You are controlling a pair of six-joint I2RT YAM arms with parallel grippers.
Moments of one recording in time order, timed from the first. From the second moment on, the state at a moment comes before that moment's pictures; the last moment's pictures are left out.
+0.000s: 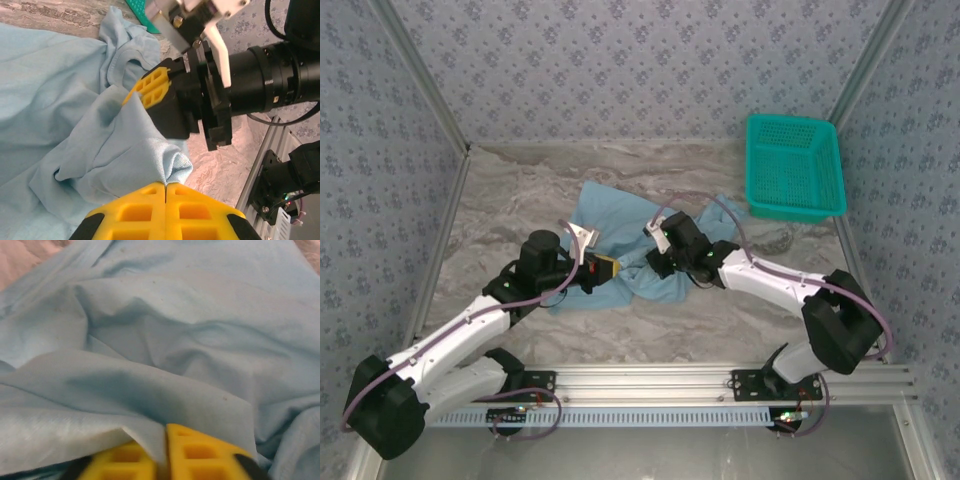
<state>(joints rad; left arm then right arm) -0.62 0.96 0.58 -0.07 0.46 -0.41 0.74 1.47 0.91 -0.23 -0.08 0.10</state>
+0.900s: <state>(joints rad) -0.63 0.99 0.57 0.03 0.38 -0.42 0.48 1.35 0.90 -0.25 -0.63 0.37</state>
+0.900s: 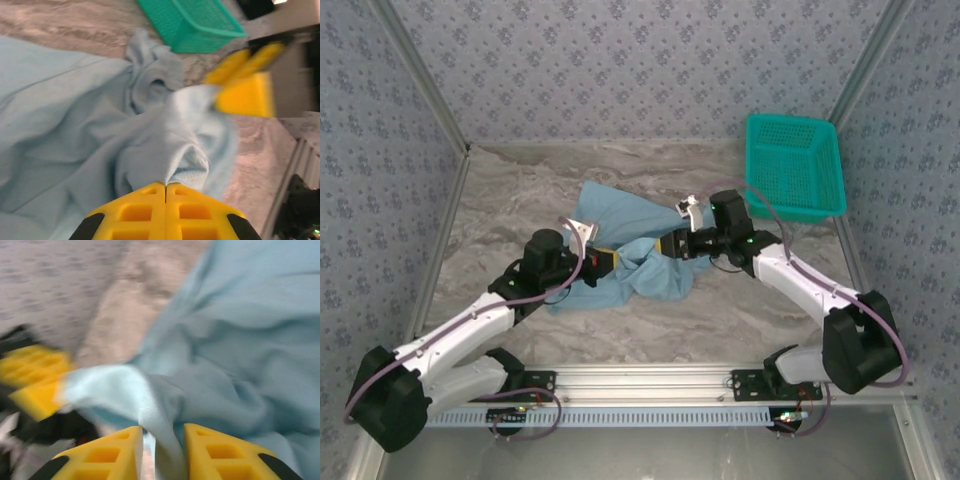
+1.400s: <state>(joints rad) -0.63 1.02 0.57 0.04 0.42 -0.42 0.81 1.15 0.91 -0.47 -0.12 0.36</state>
